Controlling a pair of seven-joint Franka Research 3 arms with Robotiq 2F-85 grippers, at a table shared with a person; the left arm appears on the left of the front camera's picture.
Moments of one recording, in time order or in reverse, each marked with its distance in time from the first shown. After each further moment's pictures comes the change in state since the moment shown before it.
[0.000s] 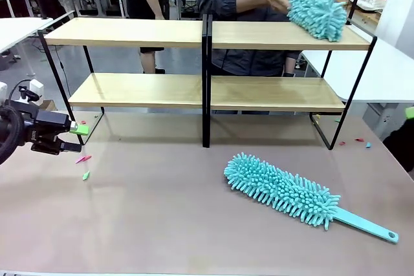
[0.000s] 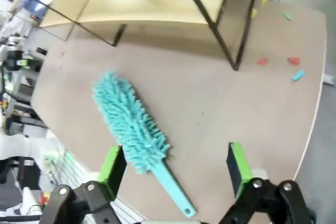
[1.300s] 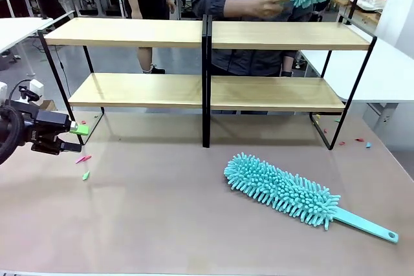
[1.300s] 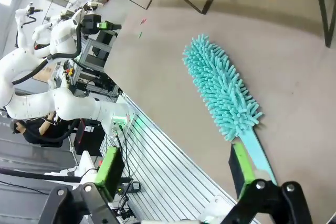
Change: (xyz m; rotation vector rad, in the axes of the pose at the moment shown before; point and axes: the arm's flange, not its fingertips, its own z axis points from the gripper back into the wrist) left arm 0.000 0.000 0.000 -0.001 0.001 0.000; right arm -0.030 0.057 0.031 0.327 0.104 -0.046
